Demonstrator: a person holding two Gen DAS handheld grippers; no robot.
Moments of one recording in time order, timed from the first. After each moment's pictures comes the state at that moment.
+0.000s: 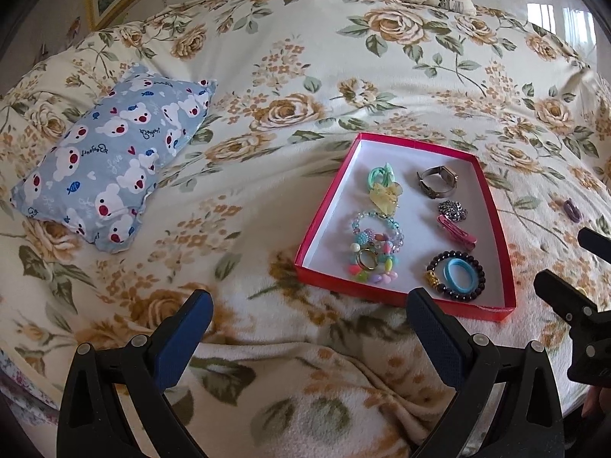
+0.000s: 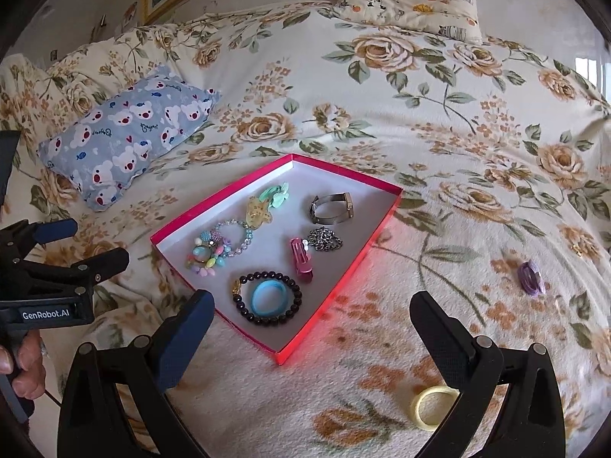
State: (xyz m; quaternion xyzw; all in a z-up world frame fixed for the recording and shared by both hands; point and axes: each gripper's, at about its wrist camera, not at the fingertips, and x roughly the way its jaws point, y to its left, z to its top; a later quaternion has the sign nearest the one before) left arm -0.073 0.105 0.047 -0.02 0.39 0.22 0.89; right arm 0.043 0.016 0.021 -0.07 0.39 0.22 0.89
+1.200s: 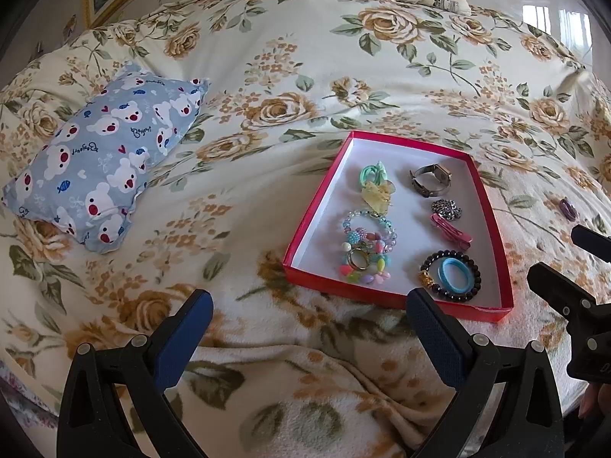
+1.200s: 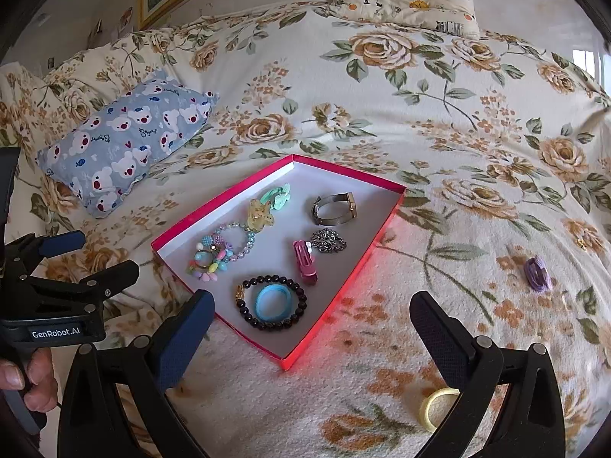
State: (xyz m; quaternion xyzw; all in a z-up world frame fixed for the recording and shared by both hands) left arm -0.069 0.108 0.039 -0.02 0.39 0.21 0.90; right arm 0.045 0.019 0.021 -0.06 0.39 0.21 0.89
